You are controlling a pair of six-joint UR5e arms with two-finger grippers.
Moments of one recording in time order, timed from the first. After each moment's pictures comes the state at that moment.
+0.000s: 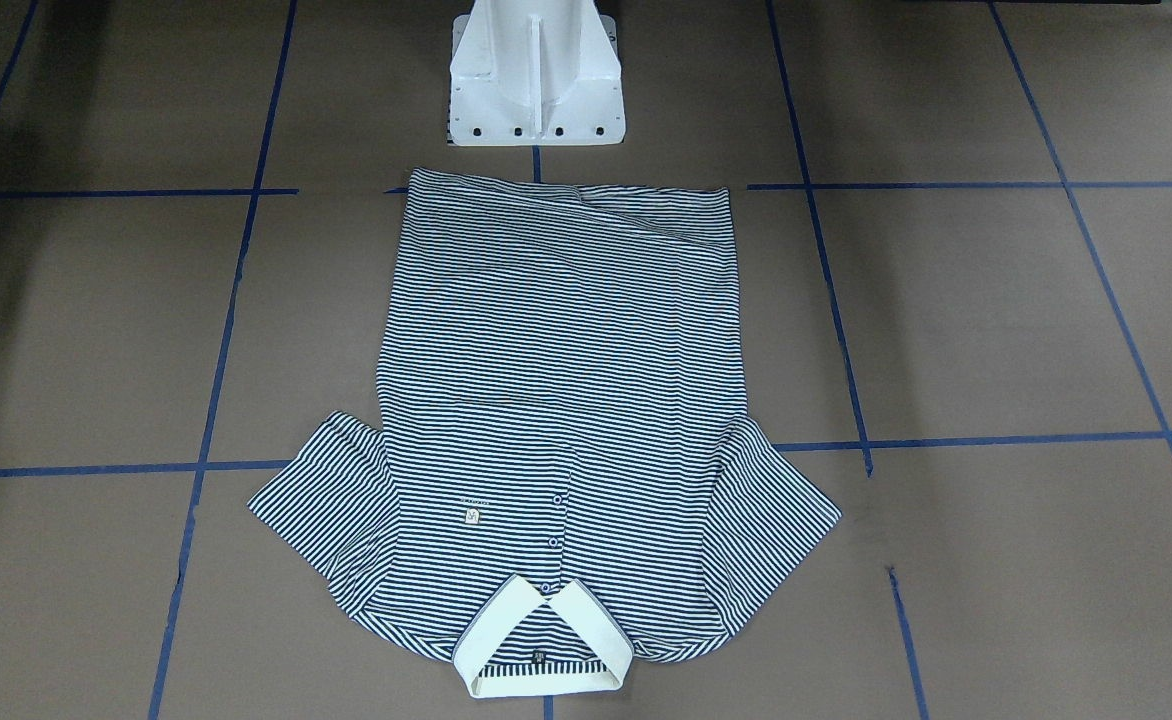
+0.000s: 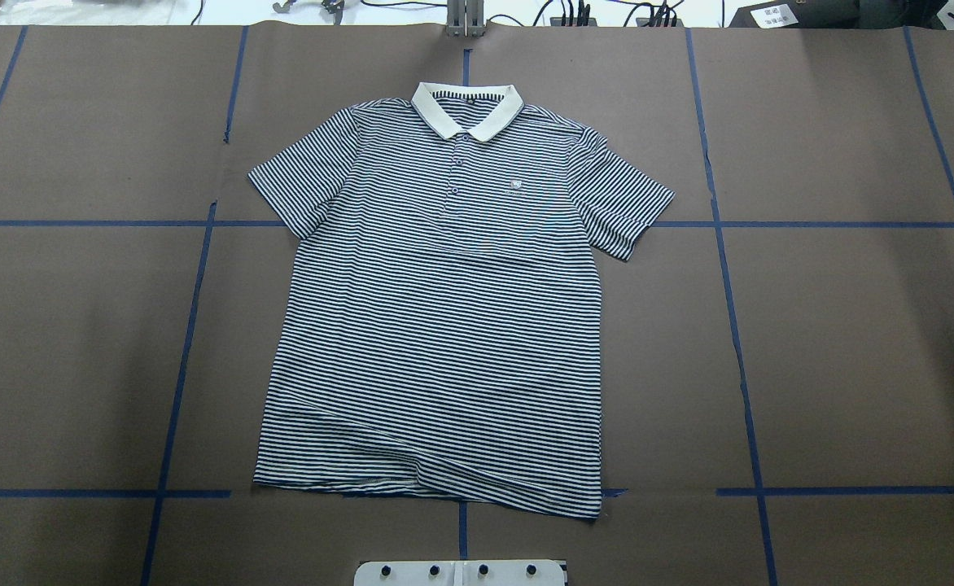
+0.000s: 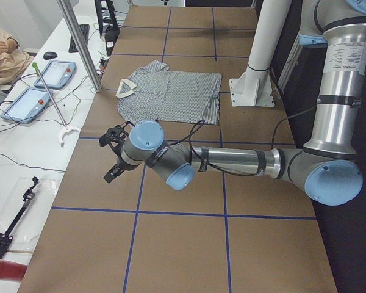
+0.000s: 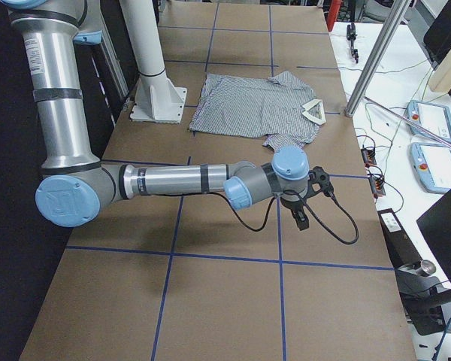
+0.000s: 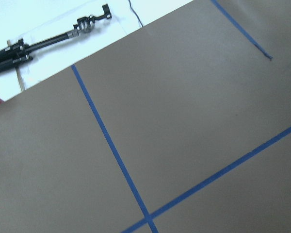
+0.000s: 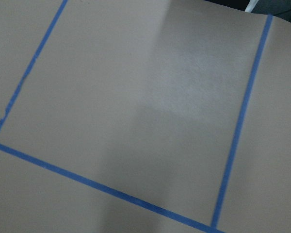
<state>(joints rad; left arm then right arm) -1.59 -1.66 -1.52 -2.32 -2.38 0.03 1.47 -1.42 1.53 -1.19 2.39 0.11</state>
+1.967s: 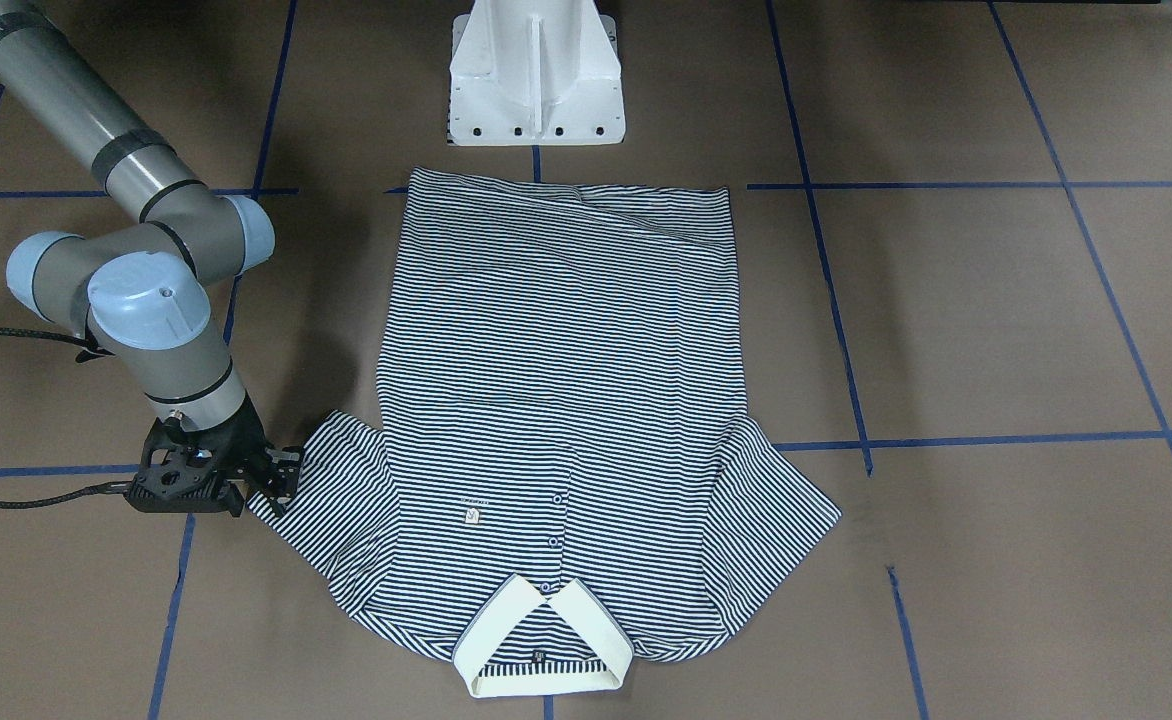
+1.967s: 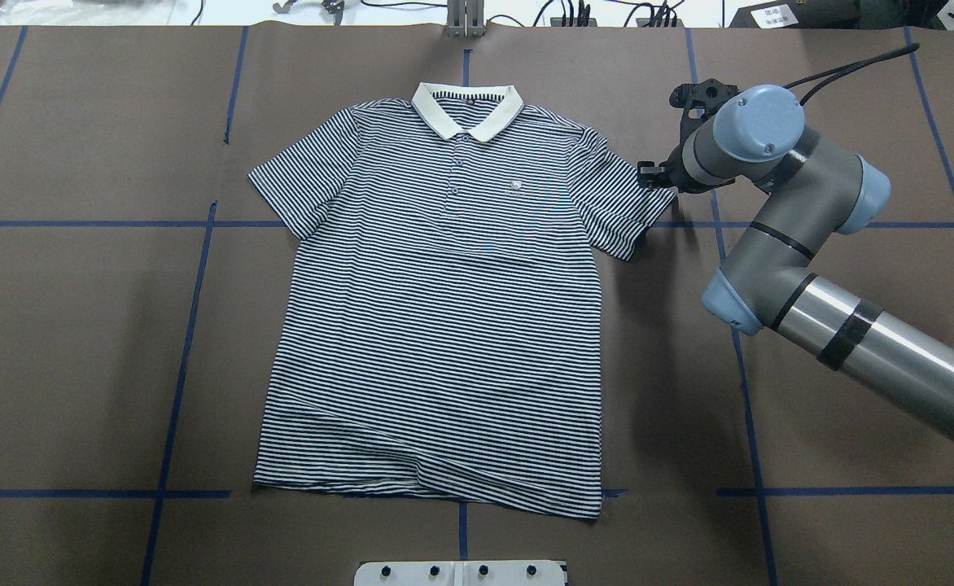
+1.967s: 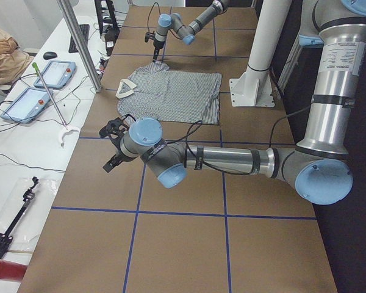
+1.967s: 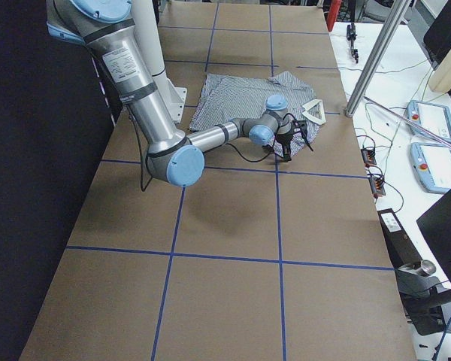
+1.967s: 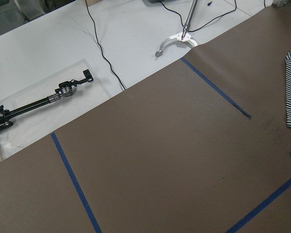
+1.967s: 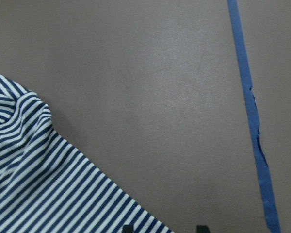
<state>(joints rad) -1.54 -1.68 -1.50 -2.43 -2.39 -0.07 0.80 -1.05 1.32 -1.06 1.80 1.05</state>
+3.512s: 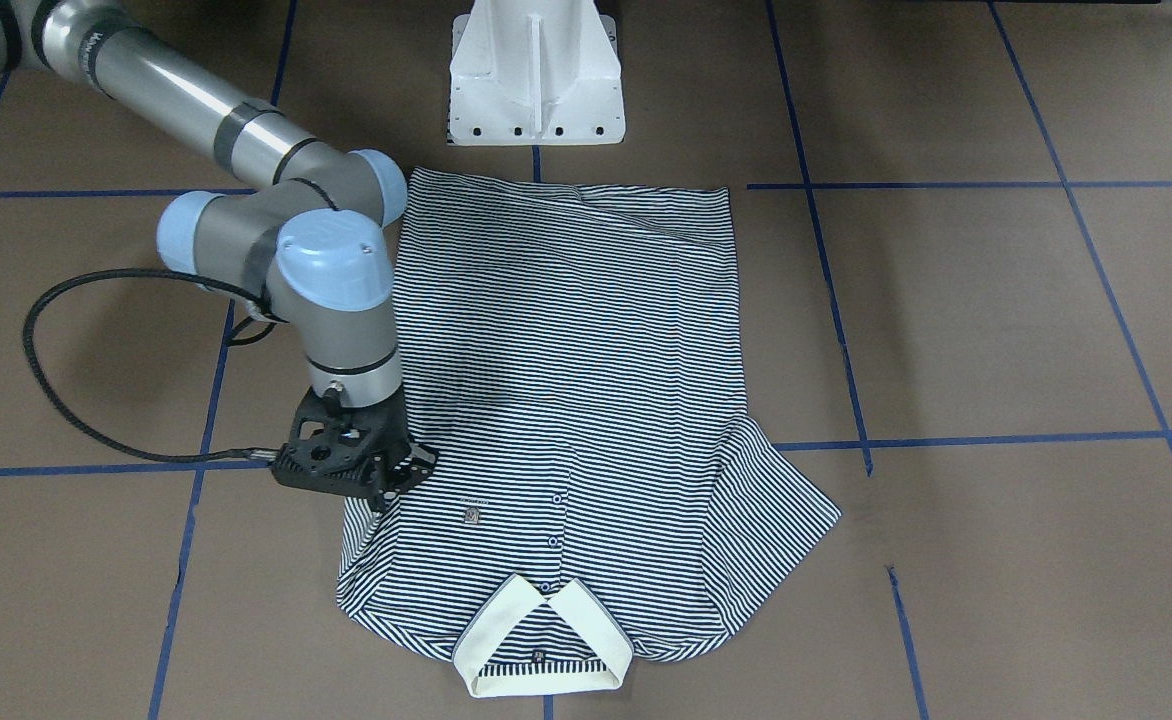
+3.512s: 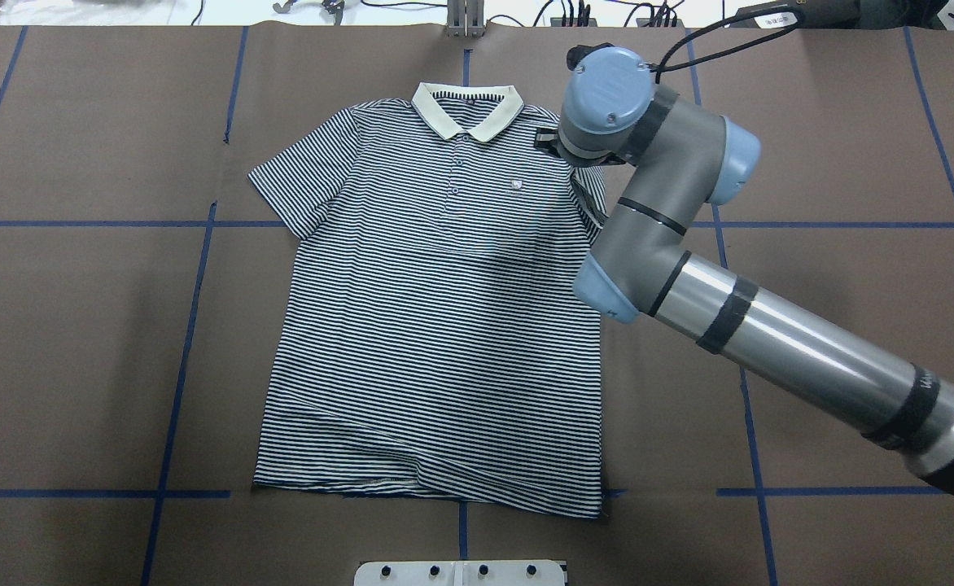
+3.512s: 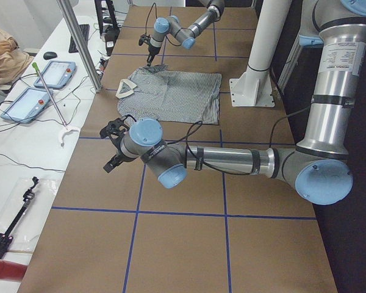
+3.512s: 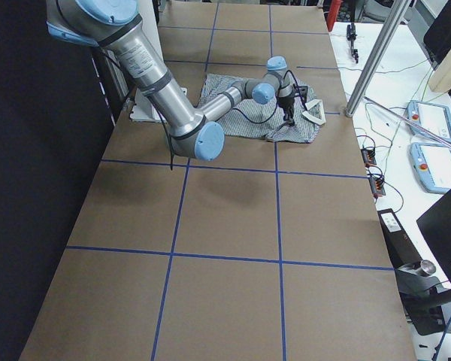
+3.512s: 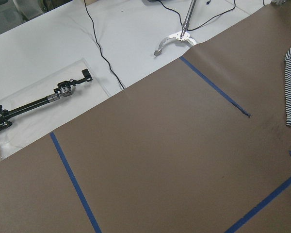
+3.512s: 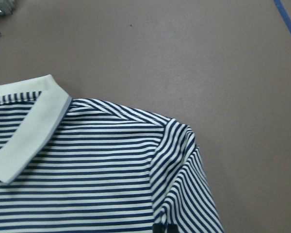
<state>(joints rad) -1.54 -1.68 -1.50 -2.43 -2.39 -0.06 0.70 -0.75 1.28 -1.34 1.63 1.32</state>
